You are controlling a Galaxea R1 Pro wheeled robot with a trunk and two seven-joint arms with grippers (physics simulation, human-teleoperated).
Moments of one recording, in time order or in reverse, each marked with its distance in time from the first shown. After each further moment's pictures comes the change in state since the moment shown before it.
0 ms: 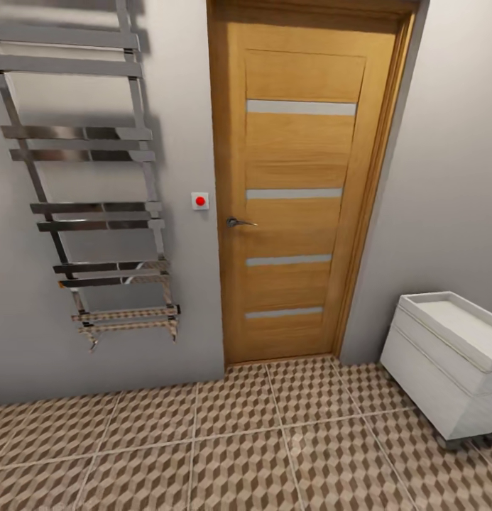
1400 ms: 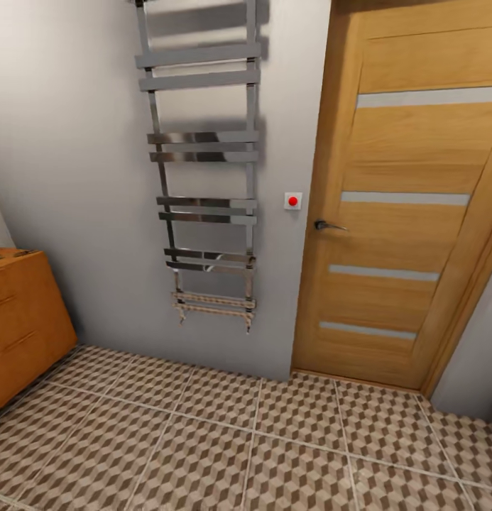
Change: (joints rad) left arm 0.000 0.000 0.000 -0.001 0.000 0.000 0.000; right arm 0.000 0.000 0.000 0.000 0.001 0.000 0.000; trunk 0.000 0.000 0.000
